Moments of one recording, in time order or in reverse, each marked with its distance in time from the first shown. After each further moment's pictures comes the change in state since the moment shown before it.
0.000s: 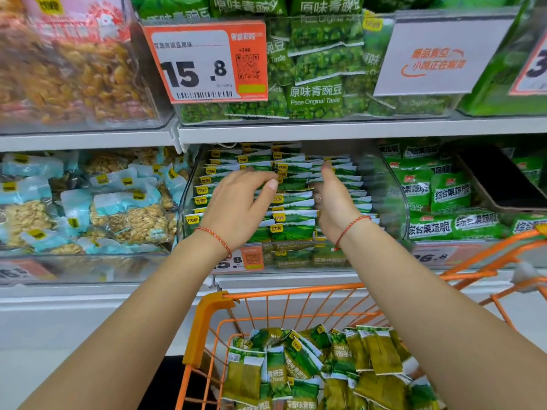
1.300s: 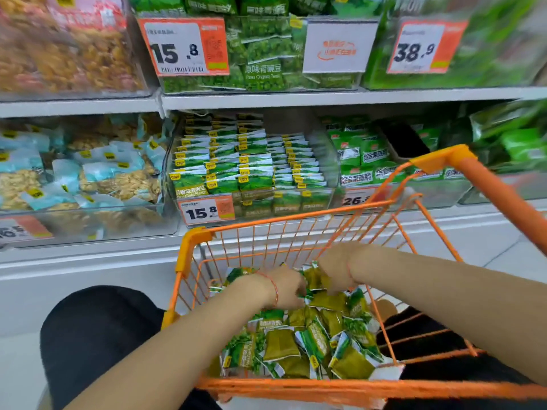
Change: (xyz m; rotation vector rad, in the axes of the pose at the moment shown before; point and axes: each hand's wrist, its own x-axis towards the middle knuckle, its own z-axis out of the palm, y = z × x) left_hand -0.140 0.108 0.082 0.227 -1.054 0.151; right_hand -0.152 0.083 -0.108 -2.084 -0.542 0.012
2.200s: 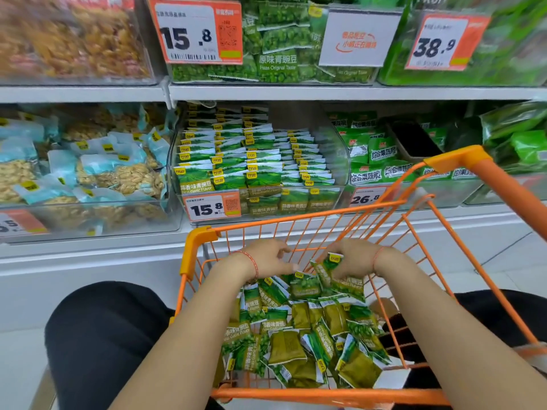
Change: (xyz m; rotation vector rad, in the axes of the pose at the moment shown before) left_hand -0.003 -0.057 -0.015 -0.466 0.143 -0.096; right_hand 0.024 0.014 0.014 0.656 0.197 0.026
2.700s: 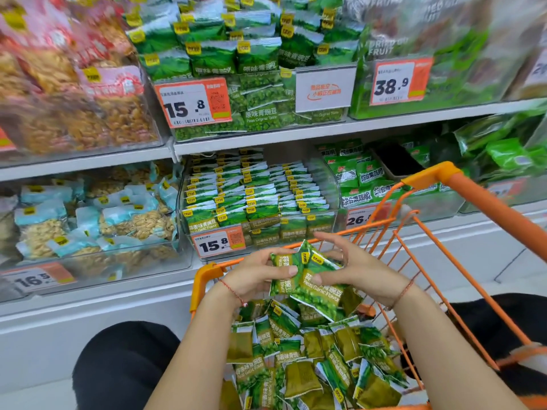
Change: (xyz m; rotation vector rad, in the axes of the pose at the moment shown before) left_hand -0.029 0.002 -0.016 -0.897 0.081 0.142; right_hand -0.052 -0.024 0.003 0.974 0.249 -0.316
